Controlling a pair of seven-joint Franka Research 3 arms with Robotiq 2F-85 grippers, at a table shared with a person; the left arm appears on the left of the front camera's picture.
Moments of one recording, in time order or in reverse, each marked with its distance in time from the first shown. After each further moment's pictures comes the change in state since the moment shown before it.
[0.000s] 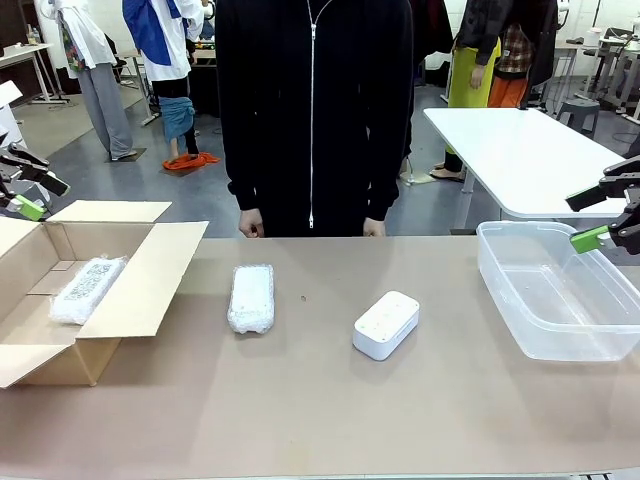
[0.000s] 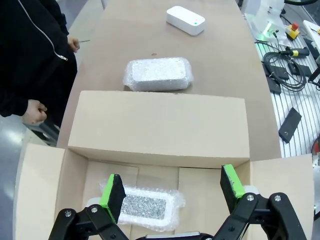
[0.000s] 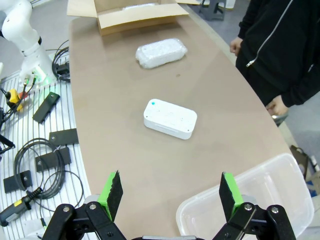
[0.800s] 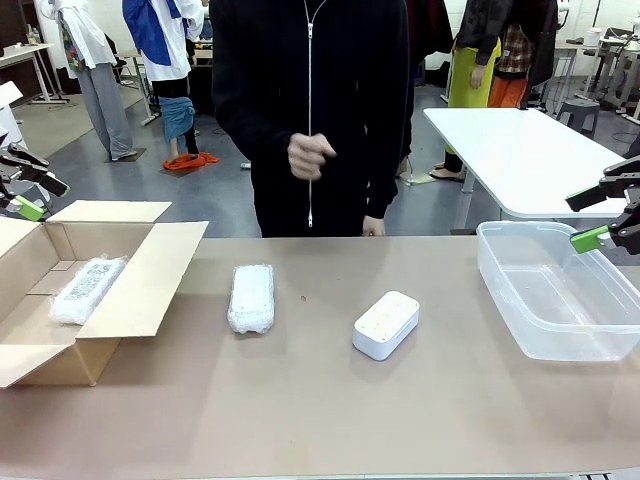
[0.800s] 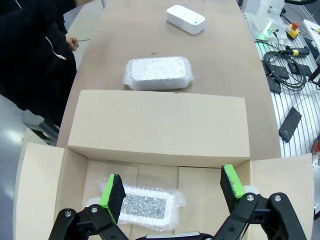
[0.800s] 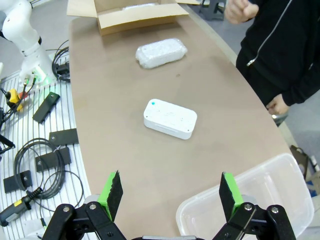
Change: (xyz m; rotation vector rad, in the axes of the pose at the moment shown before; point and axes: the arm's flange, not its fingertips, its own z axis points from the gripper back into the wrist) left arm 0.000 0.000 0.000 0.000 0.004 0.000; right arm 0.000 0.000 0.000 0.000 0.000 0.000
